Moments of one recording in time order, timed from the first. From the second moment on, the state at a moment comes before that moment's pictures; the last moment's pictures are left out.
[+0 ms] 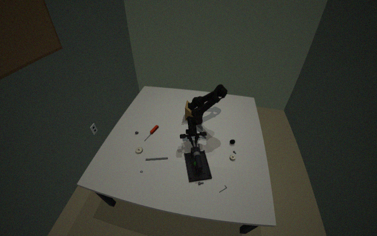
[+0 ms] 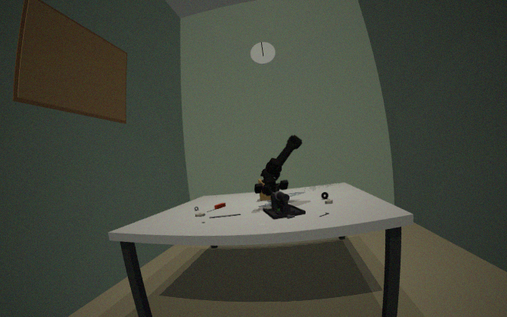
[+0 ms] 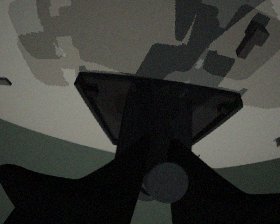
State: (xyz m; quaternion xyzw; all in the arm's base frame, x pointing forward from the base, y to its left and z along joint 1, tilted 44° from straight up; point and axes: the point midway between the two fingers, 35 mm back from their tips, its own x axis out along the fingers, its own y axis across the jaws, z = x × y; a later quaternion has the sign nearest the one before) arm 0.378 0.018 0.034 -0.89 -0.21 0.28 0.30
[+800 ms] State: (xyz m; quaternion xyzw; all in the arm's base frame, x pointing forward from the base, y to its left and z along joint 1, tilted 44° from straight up) arm 0.389 0.019 0.037 -0.89 -0.21 0.27 0.30
